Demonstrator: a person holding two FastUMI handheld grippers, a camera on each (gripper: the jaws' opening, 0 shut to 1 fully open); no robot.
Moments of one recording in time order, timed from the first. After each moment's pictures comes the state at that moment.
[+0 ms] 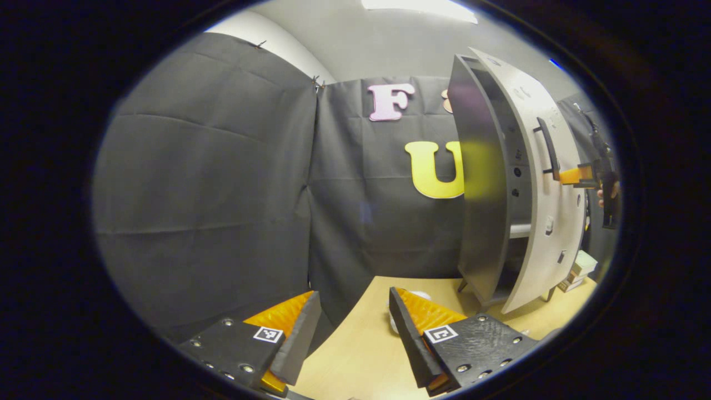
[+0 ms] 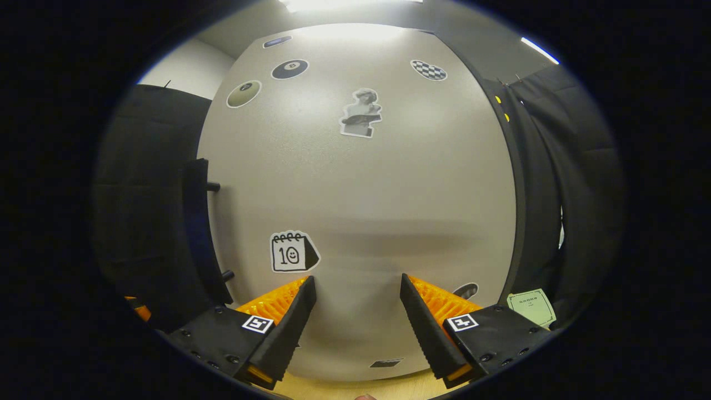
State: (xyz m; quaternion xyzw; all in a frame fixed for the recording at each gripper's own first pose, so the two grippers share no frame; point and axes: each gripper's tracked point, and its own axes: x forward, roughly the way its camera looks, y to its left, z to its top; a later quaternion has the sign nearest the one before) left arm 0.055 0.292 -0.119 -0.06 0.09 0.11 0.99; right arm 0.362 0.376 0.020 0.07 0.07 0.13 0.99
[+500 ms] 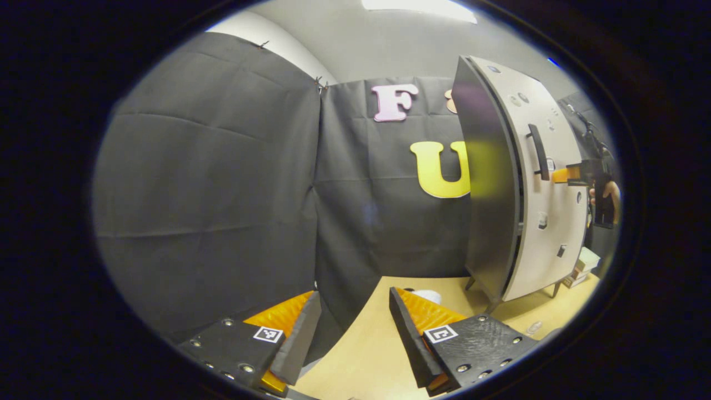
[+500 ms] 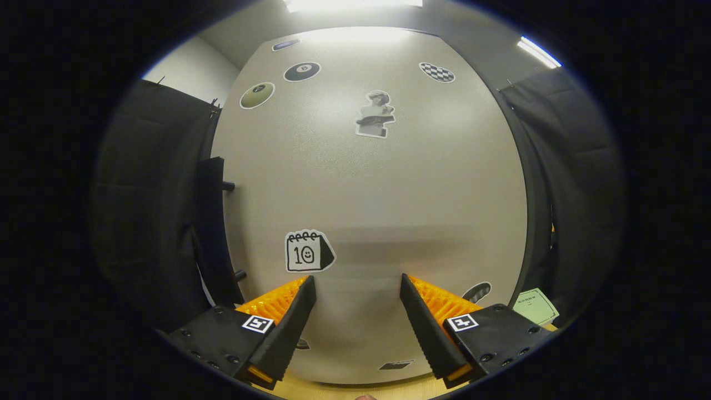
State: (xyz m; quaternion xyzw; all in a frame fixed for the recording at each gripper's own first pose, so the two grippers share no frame) left arm 0.051 0.315 -0.119 -0.05 0.09 0.11 0.99; right arm 0.355 0.380 0.019 0.07 0.06 0.08 0.99
